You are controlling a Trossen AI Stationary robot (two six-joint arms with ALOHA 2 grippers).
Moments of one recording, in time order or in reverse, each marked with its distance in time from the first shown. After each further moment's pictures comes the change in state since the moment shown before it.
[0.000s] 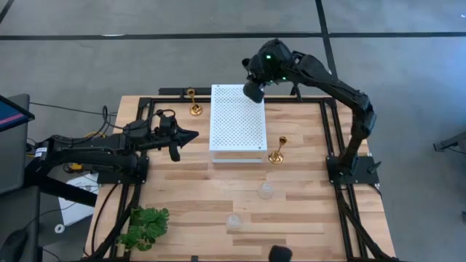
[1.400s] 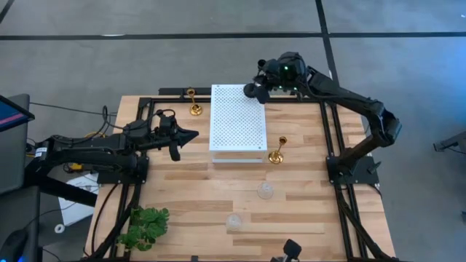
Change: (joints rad) left arm 0.000 0.000 0.000 0.000 -0.008 0.000; right arm -0.102 -0.256 -0.619 0.589 -0.102 0.181
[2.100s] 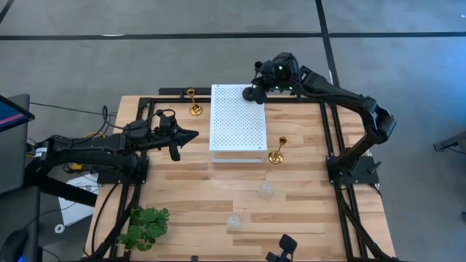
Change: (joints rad) left arm 0.000 0.000 0.000 0.000 0.000 0.000; right arm -0.024 0.066 0.000 -0.001 -0.033 0.018
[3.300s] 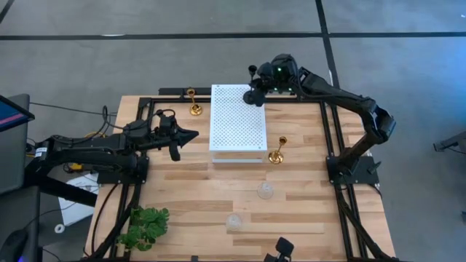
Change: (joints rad) left arm 0.000 0.000 0.000 0.000 0.000 0.000; right arm 0.021 0.000 0.000 0.009 -0.028 -0.004
